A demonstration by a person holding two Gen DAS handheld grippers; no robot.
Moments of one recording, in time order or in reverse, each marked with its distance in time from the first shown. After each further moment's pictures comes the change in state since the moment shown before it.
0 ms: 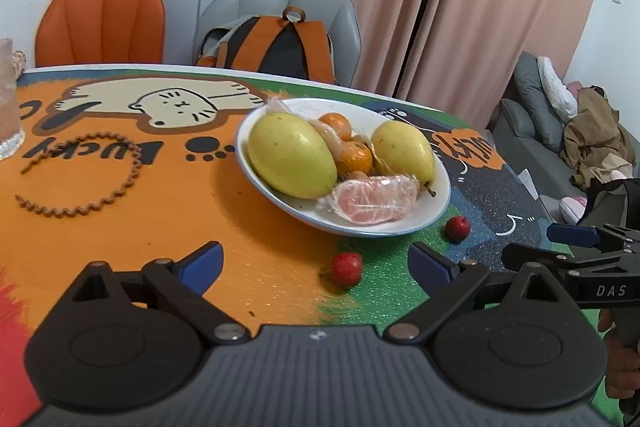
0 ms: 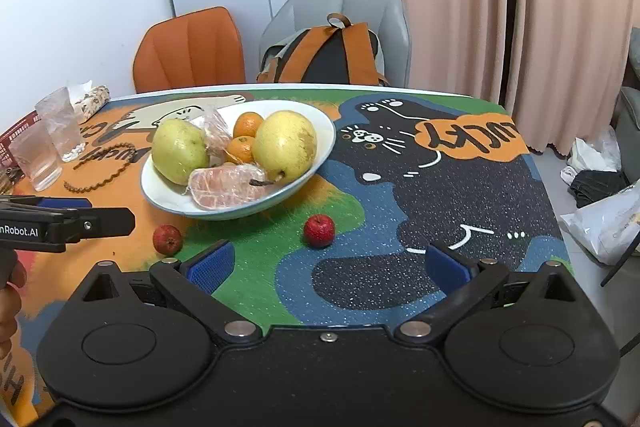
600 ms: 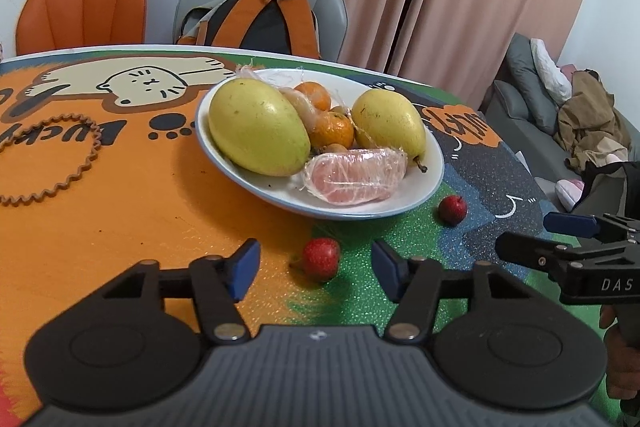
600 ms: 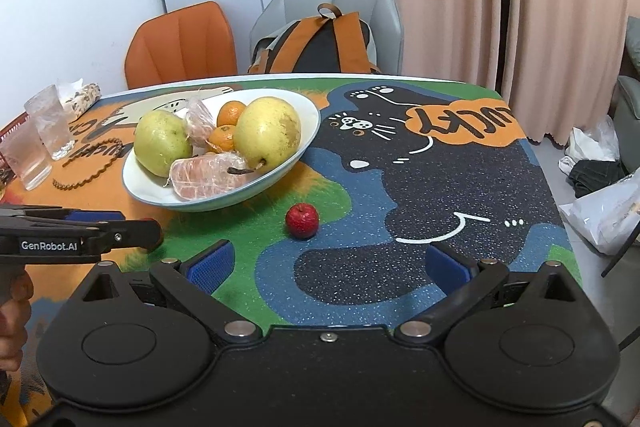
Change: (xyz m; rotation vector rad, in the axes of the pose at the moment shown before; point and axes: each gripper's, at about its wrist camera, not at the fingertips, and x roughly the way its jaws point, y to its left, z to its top) left arm 0.031 -0.013 -0.007 0.014 0.049 -0.022; right arm 0.013 -0.010 -0.005 0.011 0.018 -0.004
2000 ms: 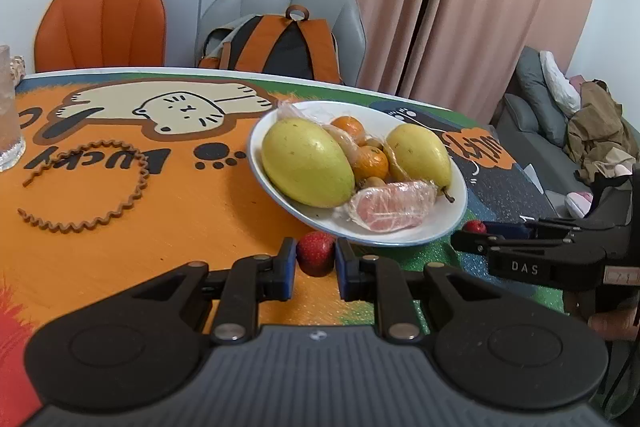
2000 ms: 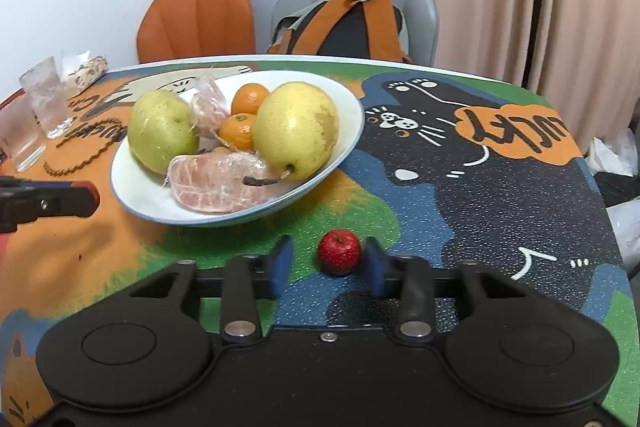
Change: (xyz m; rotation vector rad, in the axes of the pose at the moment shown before) left arm -0.029 0.025 0.014 0.000 -0.048 0.036; right arm 0.050 0.021 0.016 -0.066 0.048 0.038
